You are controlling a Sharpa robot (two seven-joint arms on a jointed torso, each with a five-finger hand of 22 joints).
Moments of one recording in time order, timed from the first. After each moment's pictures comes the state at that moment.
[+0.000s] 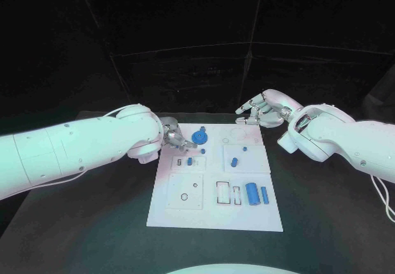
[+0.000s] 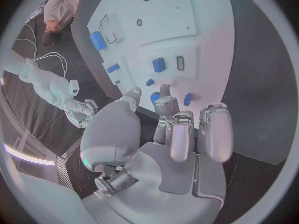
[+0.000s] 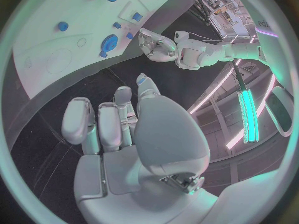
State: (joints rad) left arm 1.42 -0.64 -0.16 1.42 -0.97 0.00 -0.62; left_hand 0.94 -0.11 0.14 0.20 0.08 0.92 0.05 0.64 0.48 1.29 -0.03 1.06 0.97 1.47 -0.10 1.57 1.31 0.05 1.47 0.01 1.40 1.31; right arm 1.29 -0.88 -0.02 1.50 -0.96 -0.32 0.06; right_hand 1.42 -0.05 -0.13 0.21 0.36 0.97 0.14 0.09 0.07 1.23 0.05 0.84 0.92 1.47 -0.02 1.29 1.18 0.07 1.32 0.09 1.36 1.20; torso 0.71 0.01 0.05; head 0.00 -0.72
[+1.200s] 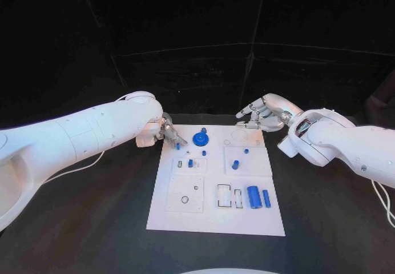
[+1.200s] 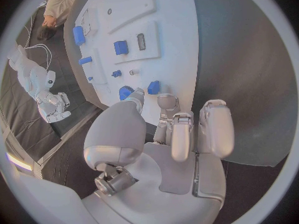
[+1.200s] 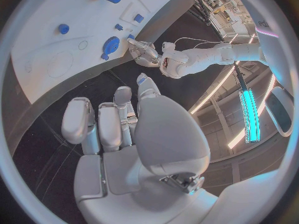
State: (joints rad) left arm 1.40 -0.43 -0.15 0.94 -0.94 0.31 -0.58; left_hand 1.03 -0.05 0.05 0.24 0.06 0.91 0.06 0.61 0.43 1.25 -0.01 1.01 0.90 1.47 -0.08 1.57 1.31 0.05 1.47 0.03 1.35 1.28; right arm 1.29 -0.87 -0.02 1.49 -0.96 -0.32 0.07; right_hand 1.42 -0.05 -0.13 0.21 0.36 0.97 0.14 0.09 0.07 1.23 0.05 0.84 0.92 1.47 -0.02 1.29 1.18 0.07 1.32 0.09 1.35 1.20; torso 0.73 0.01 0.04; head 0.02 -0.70
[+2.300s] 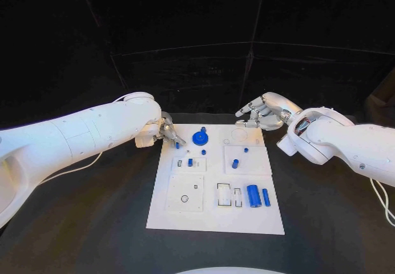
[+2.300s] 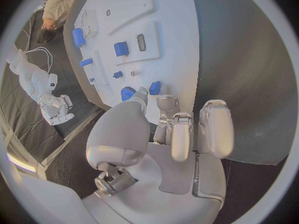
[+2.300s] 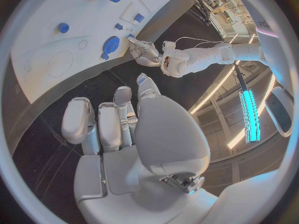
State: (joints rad) left arm 1.40 -0.45 -0.15 0.98 -0.96 0.28 -0.56; left_hand 1.09 -0.02 0.01 0.22 0.06 0.94 0.05 0.63 0.42 1.26 -0.02 1.03 0.91 1.47 -0.08 1.57 1.31 0.05 1.47 0.03 1.36 1.30; right arm 1.29 -0.86 -0.02 1.49 -0.96 -0.32 0.07; right_hand 1.42 -0.05 -0.13 0.21 0.36 0.97 0.14 0.09 0.07 1.23 0.05 0.84 0.92 1.46 -0.02 1.29 1.18 0.07 1.32 0.09 1.35 1.20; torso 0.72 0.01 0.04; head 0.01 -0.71
